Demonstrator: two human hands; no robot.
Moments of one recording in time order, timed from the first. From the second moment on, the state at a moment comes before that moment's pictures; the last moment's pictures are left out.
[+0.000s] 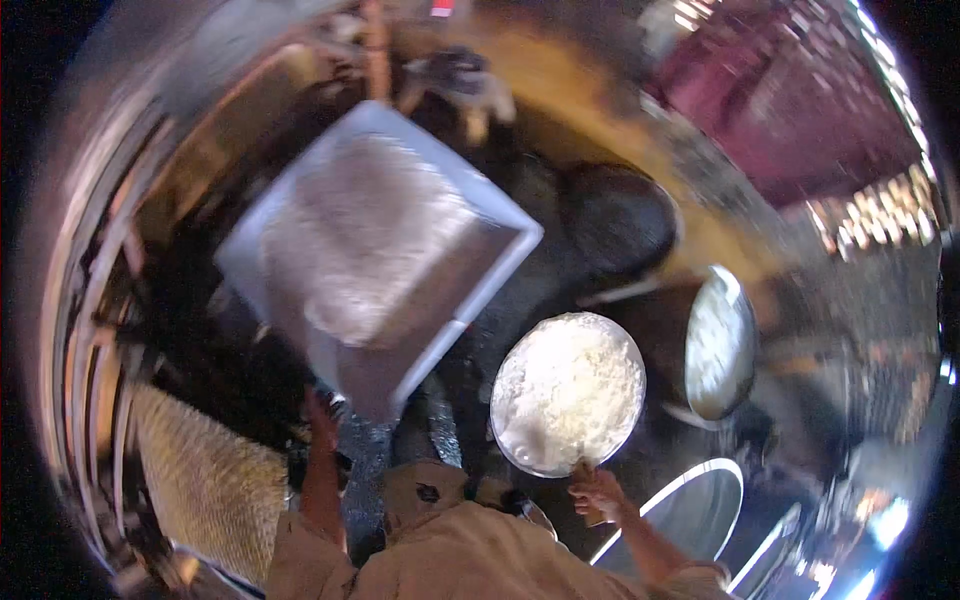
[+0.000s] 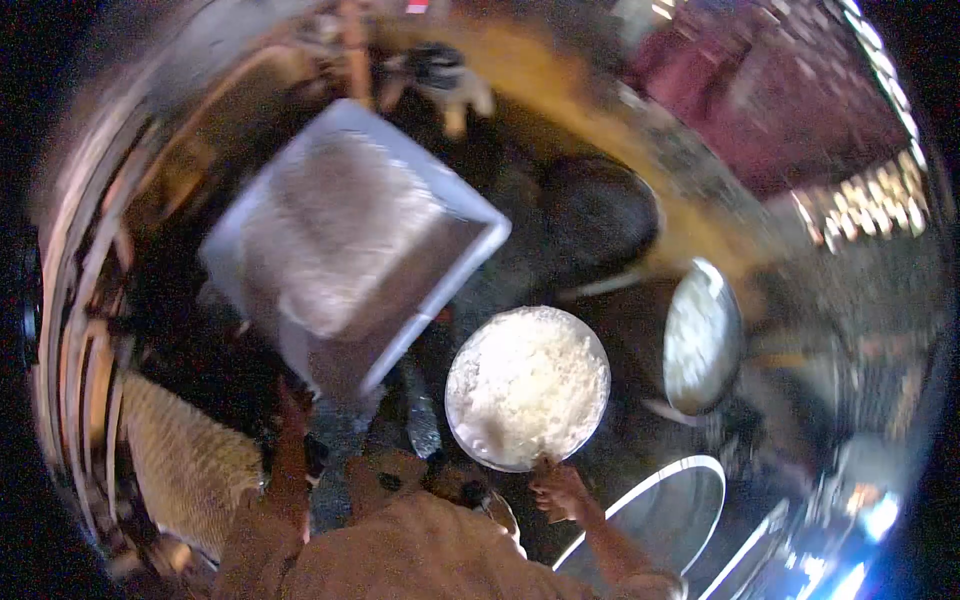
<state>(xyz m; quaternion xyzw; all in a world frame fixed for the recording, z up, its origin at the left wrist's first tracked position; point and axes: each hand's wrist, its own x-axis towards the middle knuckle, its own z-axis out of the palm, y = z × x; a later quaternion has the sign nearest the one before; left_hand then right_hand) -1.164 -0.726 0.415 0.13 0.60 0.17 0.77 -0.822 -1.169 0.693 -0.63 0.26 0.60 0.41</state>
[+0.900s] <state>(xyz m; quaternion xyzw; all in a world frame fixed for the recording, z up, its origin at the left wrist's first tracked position) -1.068 -0.679 0.370 0.22 0.64 0.34 0.65 -0.824 -0.759 0.454 -0.73 -0.30 0.52 0.32</state>
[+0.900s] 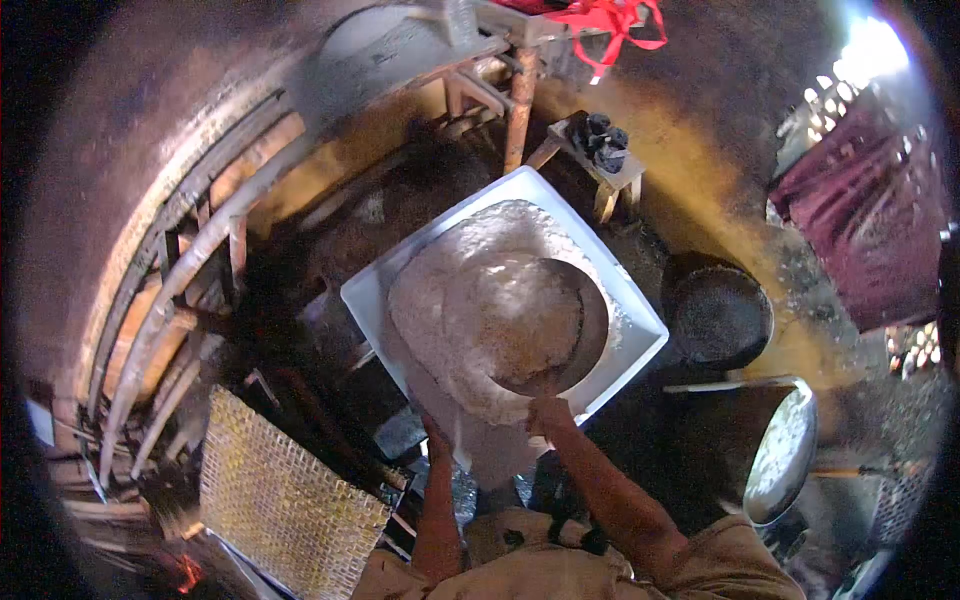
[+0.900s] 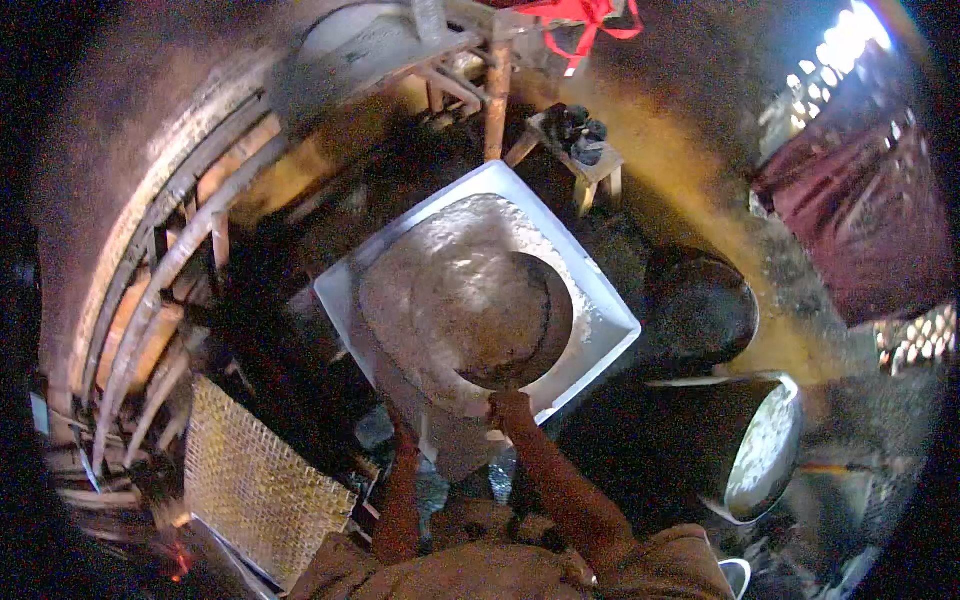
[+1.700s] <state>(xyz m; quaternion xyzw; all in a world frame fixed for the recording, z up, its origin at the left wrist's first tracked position) -0.820 -1.245 0.561 0.84 0.06 -0.13 0.53 -0.855 -1.475 0.605 -0.76 0.19 0.01 0.62</state>
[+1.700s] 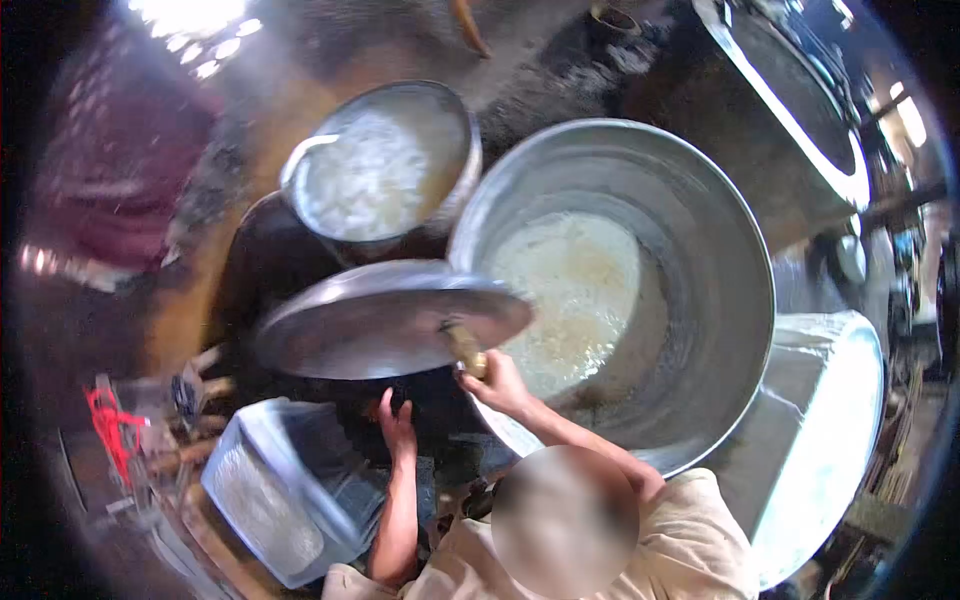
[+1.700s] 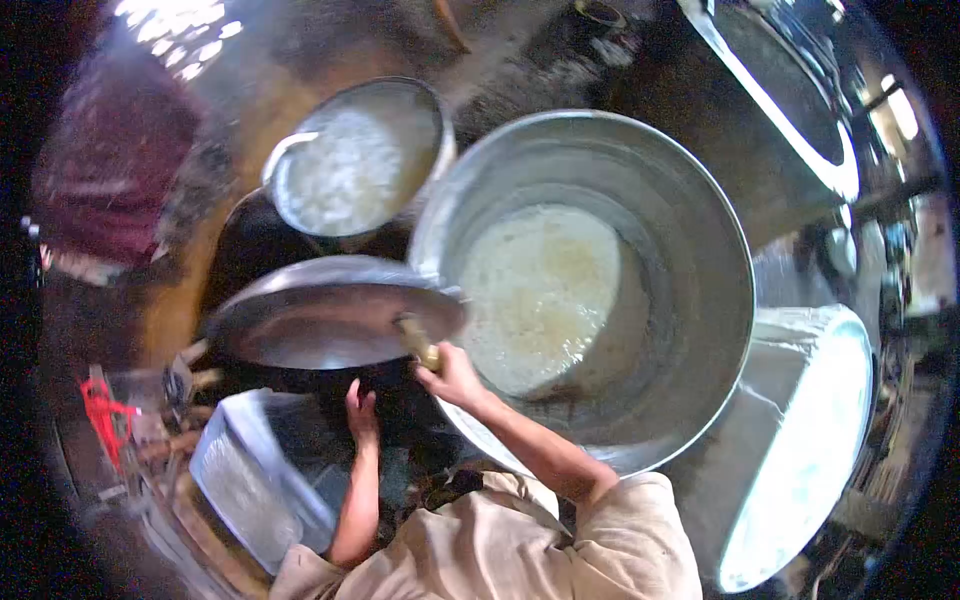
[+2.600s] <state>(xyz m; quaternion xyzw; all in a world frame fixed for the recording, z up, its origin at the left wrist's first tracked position) -0.783 -1.361 0.538 0.82 0.32 -0.06 0.47 -0.886 -1.755 0.089 -0.60 0.57 0.24 0.50</state>
